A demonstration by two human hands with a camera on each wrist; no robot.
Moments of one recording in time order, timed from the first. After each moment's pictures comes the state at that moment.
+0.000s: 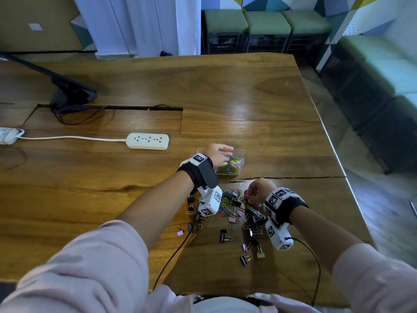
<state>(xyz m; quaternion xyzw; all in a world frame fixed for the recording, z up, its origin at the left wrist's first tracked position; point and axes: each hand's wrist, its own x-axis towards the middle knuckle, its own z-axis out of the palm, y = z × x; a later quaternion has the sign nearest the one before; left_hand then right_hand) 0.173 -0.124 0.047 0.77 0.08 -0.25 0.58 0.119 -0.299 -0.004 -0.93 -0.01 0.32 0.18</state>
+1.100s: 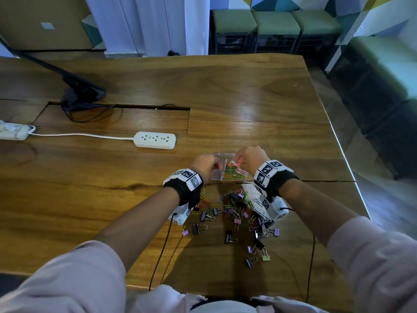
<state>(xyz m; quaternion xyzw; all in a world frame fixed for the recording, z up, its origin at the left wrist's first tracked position) 0.152 -0.075 0.034 0.95 -0.15 -0.12 0.22 0.176 -0.250 0.045 -0.97 -0.12 0.14 0.17</state>
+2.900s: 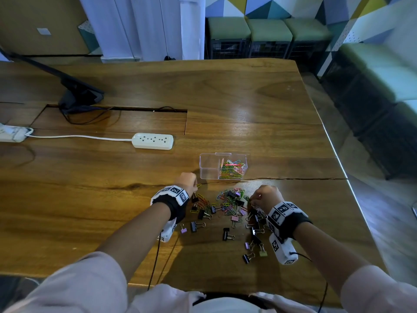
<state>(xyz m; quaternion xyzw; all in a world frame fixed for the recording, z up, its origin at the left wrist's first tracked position) 0.125 -0.039 -0.016 0.97 -0.03 -0.20 0.15 0.086 -0.301 -0.009 -0.97 -0.03 0.18 0.14</state>
